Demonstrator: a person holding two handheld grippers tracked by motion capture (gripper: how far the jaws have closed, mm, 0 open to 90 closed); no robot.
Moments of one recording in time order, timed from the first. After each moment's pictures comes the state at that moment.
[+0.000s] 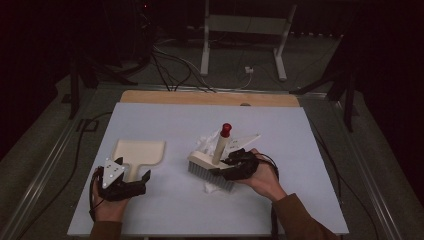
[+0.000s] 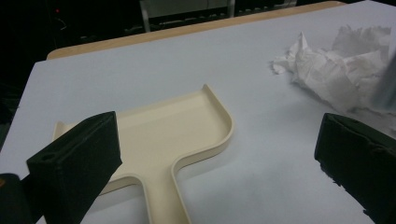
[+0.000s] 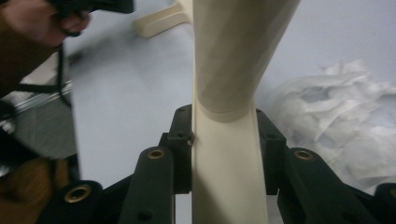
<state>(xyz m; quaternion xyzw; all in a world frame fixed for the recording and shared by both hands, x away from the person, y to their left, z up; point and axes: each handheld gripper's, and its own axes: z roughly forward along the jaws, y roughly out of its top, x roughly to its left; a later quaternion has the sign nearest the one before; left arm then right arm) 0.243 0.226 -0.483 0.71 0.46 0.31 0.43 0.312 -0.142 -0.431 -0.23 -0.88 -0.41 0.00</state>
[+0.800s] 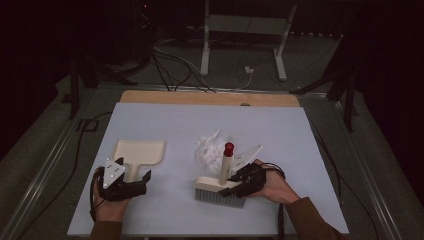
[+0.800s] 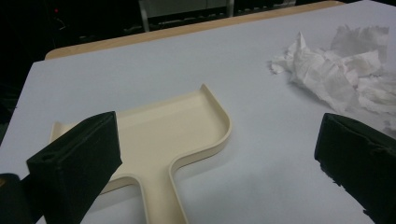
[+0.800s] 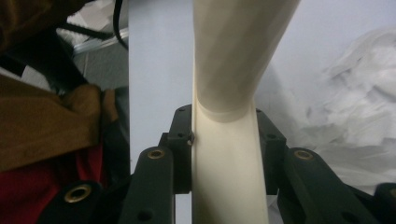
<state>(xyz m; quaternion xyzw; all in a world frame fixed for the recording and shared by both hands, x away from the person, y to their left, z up) 0.243 0.224 -0.483 0.71 0.46 0.30 0.43 0.298 -0.160 -0.454 -0.13 -0.92 -0.37 0.08</state>
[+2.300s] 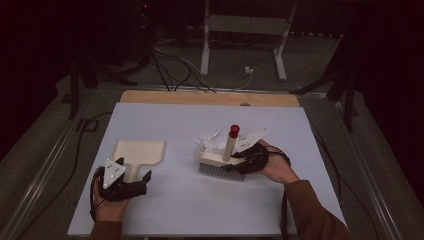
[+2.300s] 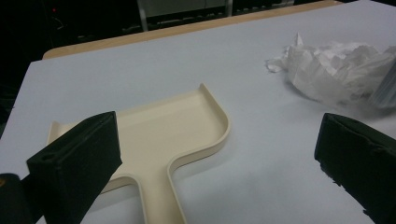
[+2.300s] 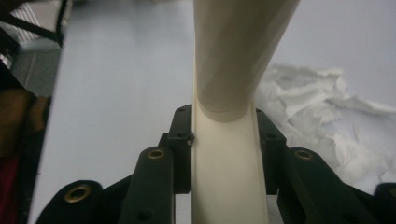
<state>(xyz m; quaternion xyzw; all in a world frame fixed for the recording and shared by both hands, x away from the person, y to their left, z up) 0.243 0.224 -0.484 0.71 0.46 0.30 0.43 0.344 -0.175 -0.437 -0.10 -0.91 -0.41 -0.02</state>
